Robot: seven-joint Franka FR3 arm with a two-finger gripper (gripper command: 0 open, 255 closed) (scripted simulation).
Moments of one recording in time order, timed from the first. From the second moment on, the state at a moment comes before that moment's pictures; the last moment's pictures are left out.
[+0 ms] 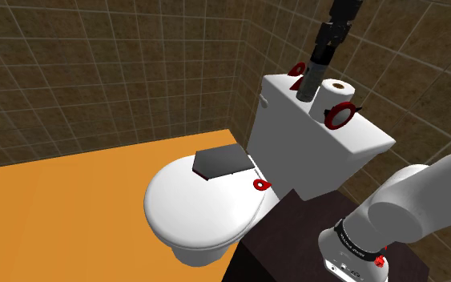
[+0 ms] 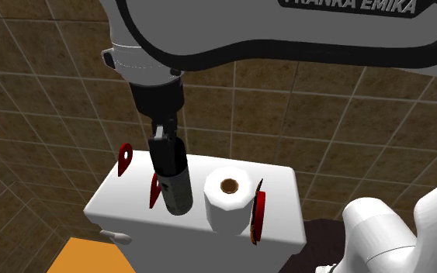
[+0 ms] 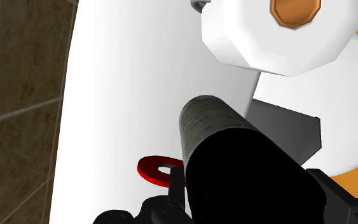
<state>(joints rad) -0.12 -0.27 -0.29 -1.76 -0.06 1.50 -0.30</state>
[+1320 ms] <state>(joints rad) -0.12 -0.20 -0.30 -1.53 -0.04 1.34 -0.32</state>
